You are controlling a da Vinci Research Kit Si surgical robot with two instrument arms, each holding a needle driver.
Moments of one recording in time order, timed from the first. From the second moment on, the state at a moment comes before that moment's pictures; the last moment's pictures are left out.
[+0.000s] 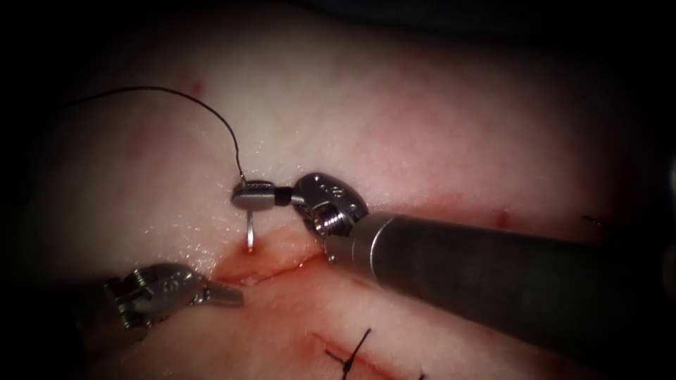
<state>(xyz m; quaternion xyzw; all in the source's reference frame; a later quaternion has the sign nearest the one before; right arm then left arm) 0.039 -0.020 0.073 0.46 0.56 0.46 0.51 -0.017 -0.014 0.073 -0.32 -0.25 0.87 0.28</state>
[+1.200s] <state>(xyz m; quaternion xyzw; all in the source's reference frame) 0.041 -0.026 0.069 0.64 0.45 0.48 0.39 -0.017 -0.013 0.073 -0.32 -0.24 0.87 0.28</state>
